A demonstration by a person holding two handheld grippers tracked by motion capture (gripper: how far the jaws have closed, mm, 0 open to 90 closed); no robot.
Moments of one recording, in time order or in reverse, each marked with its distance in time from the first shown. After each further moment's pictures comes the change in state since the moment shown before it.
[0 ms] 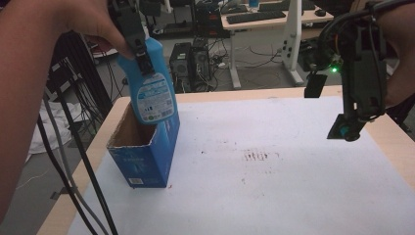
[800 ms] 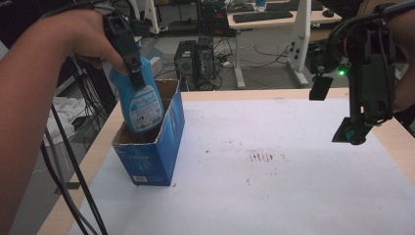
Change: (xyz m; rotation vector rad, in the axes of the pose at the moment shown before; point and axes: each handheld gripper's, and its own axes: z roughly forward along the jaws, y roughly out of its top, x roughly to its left) left arm 0.031 -0.037 0.050 0.041 0.008 -0.231; right arm -0.004 0.006 0.003 0.001 0.003 -0.003
